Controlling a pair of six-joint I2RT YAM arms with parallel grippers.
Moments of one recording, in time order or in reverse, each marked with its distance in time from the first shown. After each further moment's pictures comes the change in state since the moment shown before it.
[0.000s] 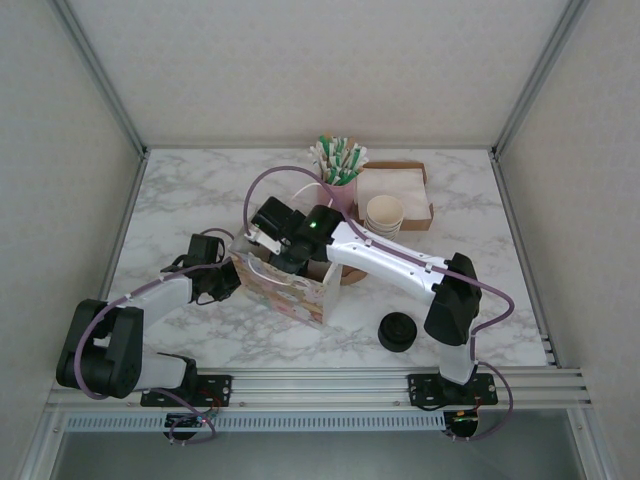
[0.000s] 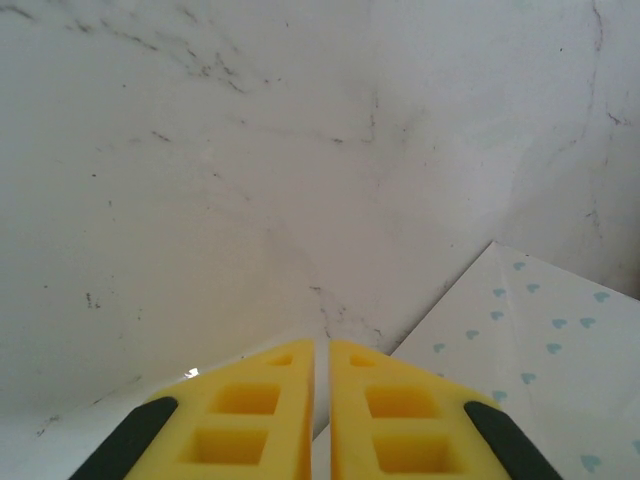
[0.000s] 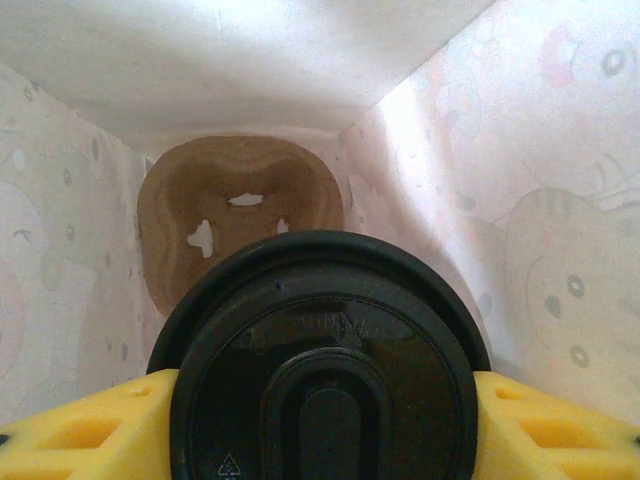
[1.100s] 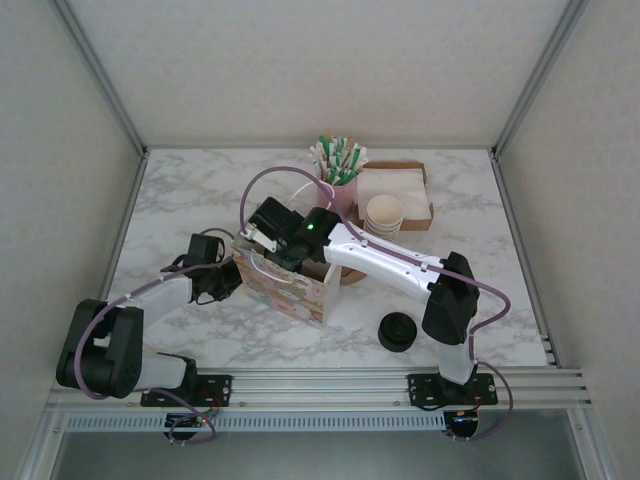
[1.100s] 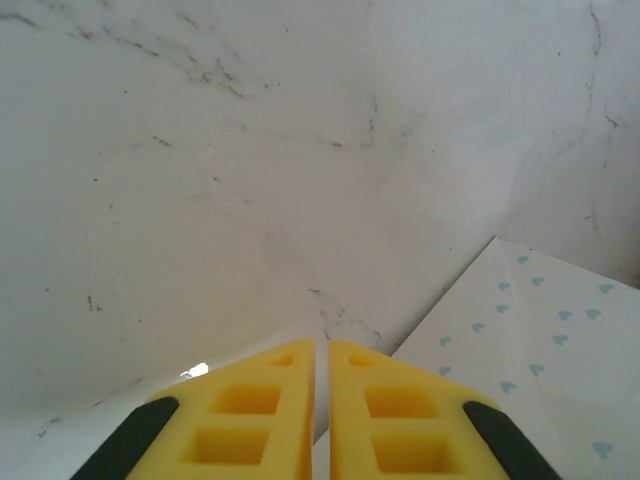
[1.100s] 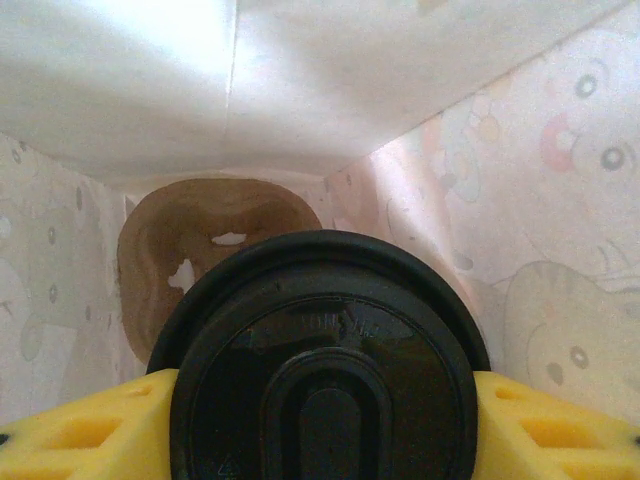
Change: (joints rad) left arm 0.000 0.000 0.002 0.000 -0.004 0.000; right arm 0.000 0.014 -0.018 0.097 0.040 -0.031
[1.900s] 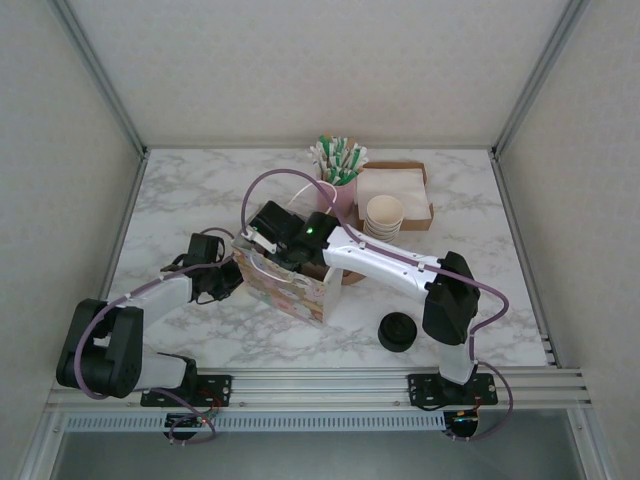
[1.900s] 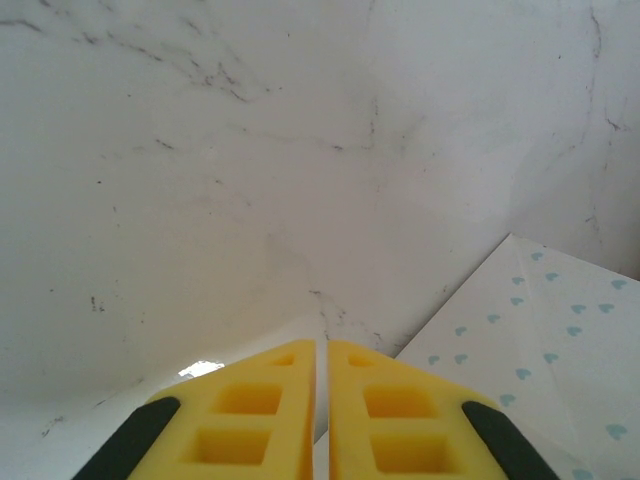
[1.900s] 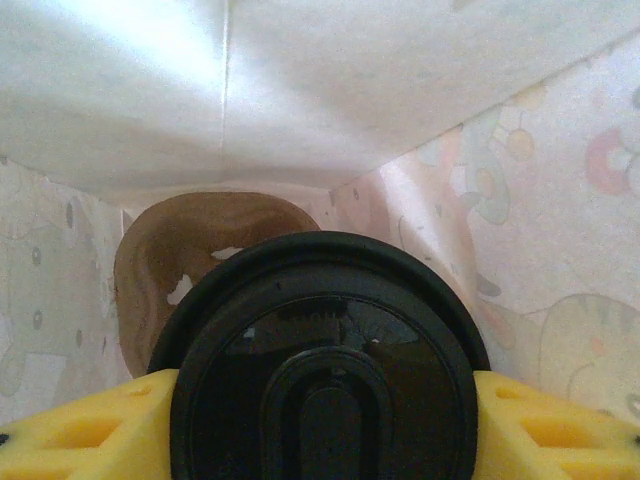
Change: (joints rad) left arm 0.000 0.001 0.005 -0.008 -0.004 0.000; right arm 0.000 -0.003 -0.056 0.066 0.008 0.029
